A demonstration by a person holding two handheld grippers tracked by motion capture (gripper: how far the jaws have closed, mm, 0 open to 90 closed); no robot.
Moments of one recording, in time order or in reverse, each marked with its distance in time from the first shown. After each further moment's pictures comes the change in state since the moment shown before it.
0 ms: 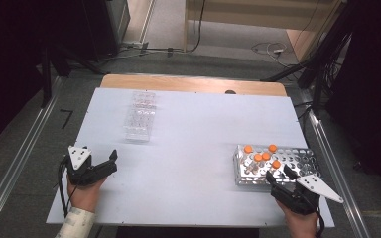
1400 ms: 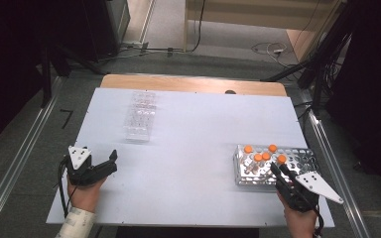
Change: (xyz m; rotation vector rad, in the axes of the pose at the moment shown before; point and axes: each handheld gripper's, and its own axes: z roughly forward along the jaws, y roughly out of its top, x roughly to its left) left arm 0.000 0.000 0.000 0.001 0.004 -0.006; right arm 0.007 0.015 -0.003 -0.097 -0.024 -0.065
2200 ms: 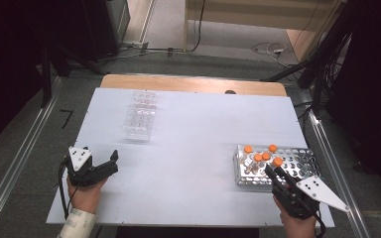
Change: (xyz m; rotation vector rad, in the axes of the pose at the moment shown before) left arm -0.005 0.001 -0.005 -0.017 -0.015 0.003; right arm 0.026 0.017 -0.022 -0.055 0.118 0.005
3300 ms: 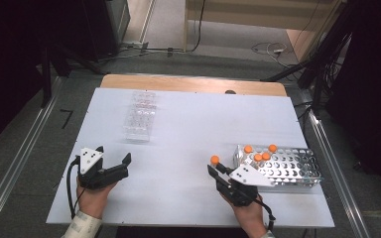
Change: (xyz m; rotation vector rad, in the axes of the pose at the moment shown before) left arm -0.031 0.011 -0.012 -0.002 -0.174 0.028; right arm 0.092 -0.002 0.084 0.127 0.260 -0.114
